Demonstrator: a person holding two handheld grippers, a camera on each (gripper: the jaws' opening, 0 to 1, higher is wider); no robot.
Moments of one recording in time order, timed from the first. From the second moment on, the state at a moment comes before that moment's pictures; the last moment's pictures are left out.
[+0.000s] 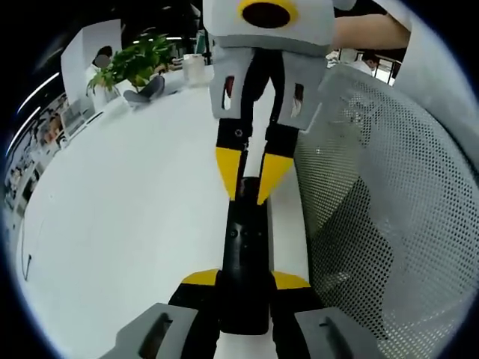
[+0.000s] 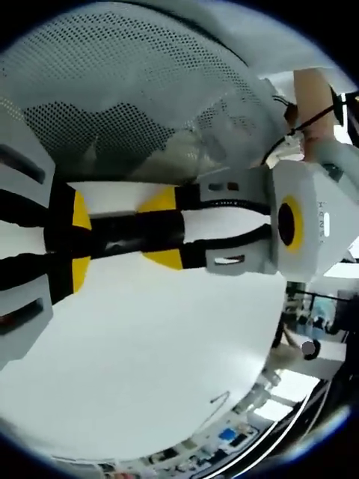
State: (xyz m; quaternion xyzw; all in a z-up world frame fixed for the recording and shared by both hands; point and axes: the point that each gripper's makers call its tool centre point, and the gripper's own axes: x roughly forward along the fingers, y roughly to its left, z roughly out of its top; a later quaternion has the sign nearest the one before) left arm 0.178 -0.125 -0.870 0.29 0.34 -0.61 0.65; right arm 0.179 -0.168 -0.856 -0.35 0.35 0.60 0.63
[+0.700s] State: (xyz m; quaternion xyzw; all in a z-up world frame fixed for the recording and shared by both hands) left arm 0.177 -0.127 -0.870 0.30 0.34 -0.60 0.66; right arm 0.176 -0.171 -0.864 -0.39 0.39 0.60 0.57
